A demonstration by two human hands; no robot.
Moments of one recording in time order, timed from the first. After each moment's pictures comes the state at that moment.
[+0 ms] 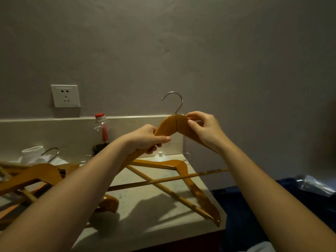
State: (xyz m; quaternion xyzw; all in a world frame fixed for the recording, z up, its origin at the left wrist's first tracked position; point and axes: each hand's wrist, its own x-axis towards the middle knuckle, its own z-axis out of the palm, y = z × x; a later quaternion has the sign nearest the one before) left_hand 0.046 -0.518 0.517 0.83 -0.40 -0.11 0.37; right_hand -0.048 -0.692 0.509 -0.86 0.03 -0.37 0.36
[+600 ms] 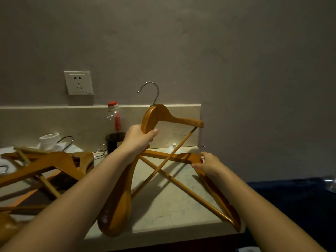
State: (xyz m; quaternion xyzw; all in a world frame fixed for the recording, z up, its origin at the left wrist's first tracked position) left_hand 0.074 -0.492 0.472 0.81 -0.22 0.02 0.54; right_hand 0.021 -0.722 0.385 -0.91 0.22 -0.06 0.33
